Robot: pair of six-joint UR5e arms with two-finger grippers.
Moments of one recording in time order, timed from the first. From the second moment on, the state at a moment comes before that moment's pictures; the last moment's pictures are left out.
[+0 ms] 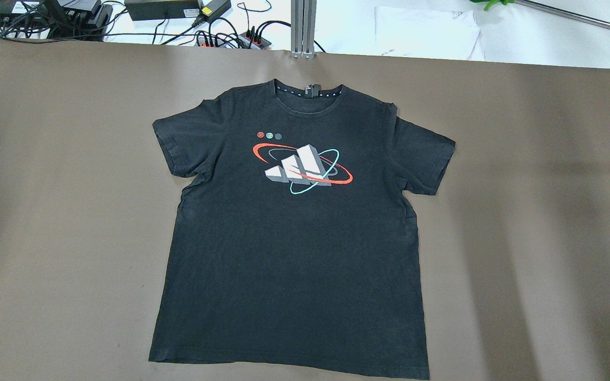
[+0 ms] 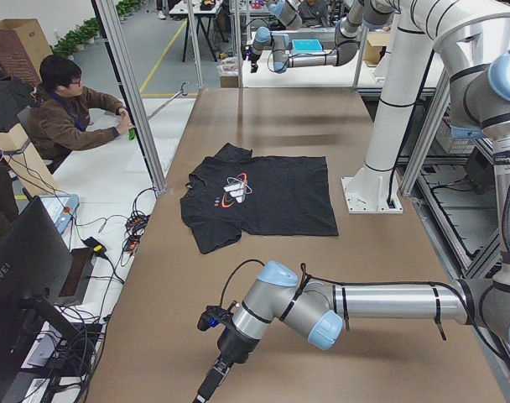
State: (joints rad) left arm -1.42 -1.54 -1.56 -2.19 -1.46 -0.01; right arm 1.53 -1.48 1.55 -1.30 1.72 -0.10
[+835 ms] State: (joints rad) left arm -1.42 -1.61 -1.52 -2.18 -1.47 -0.01; right arm 1.53 -1.48 1.55 -1.30 1.72 -0.10
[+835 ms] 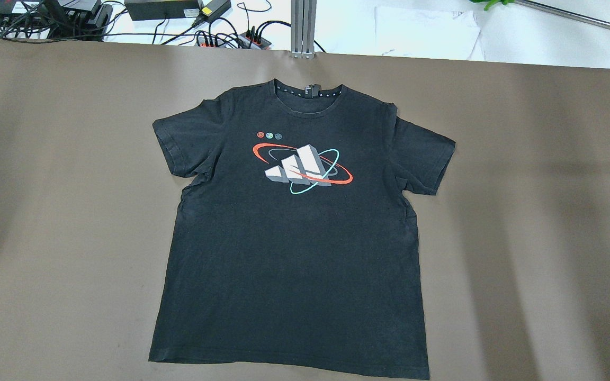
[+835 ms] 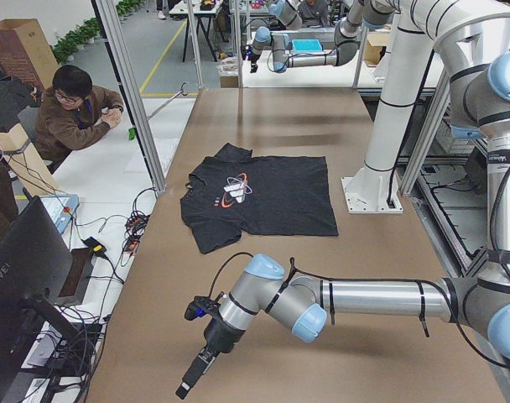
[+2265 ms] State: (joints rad) left arm -1.29 -1.66 -1.52 -2.35 -1.81 -0.29; right arm 1.50 -1.38 1.53 -1.31 1.91 -0.08
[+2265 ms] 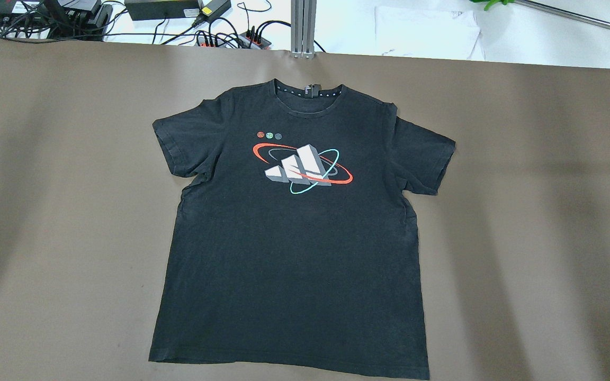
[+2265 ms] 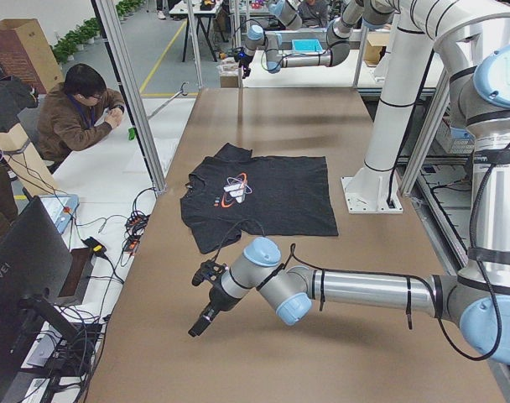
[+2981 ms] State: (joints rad) left arm -1.02 -1.95 -1.46 -2.38 -1.84 -0.80; right arm 1.38 -1.28 1.47 -1.14 2.10 0.21
